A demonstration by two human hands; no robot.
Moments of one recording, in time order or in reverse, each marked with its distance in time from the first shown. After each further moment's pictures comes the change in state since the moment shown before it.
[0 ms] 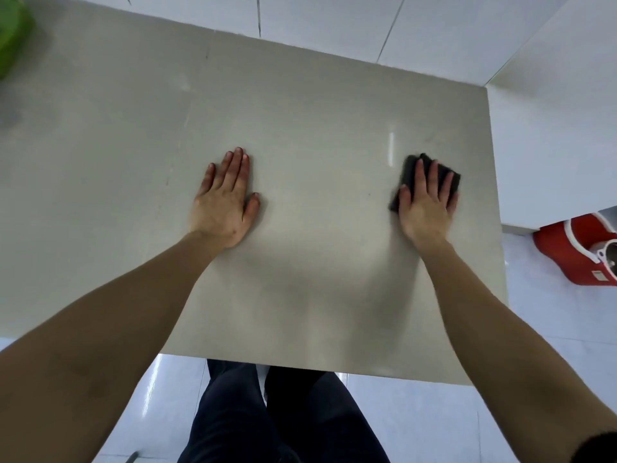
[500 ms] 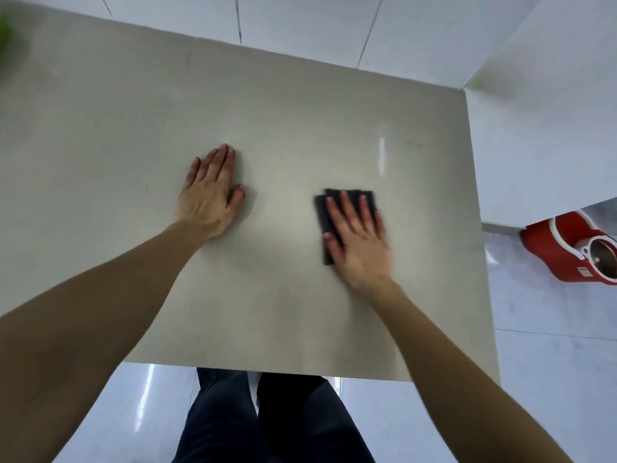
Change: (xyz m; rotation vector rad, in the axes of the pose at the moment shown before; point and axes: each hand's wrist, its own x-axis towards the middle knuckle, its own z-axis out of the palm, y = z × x) left_hand 0.022 0.002 -0.008 -0.082 0.009 -0.003; right_hand -0.083 -0.033 0.026 -0.058 -0.020 -0.491
